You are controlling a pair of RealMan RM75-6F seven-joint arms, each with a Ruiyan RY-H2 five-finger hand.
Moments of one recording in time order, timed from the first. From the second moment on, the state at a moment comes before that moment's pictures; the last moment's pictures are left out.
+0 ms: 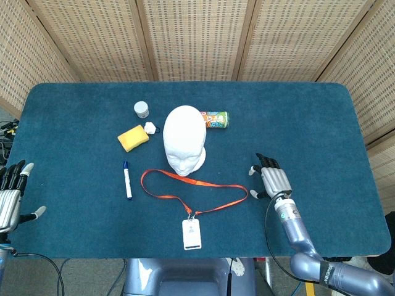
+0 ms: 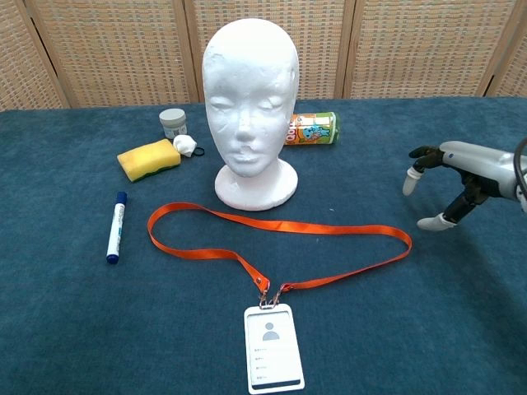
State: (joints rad) left arm -0.12 -1.19 -0.09 -1.56 1.40 1.44 0.13; right arm 0.58 -1.55 0.25 -1.52 -0.89 0.99 -0.37
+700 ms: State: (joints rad) left arm -0.13 -1.20 -0.09 -1.55 1.39 1.44 0.13; right arm 0.66 -1.68 0.24 -1.49 -0.75 1.04 -0.52
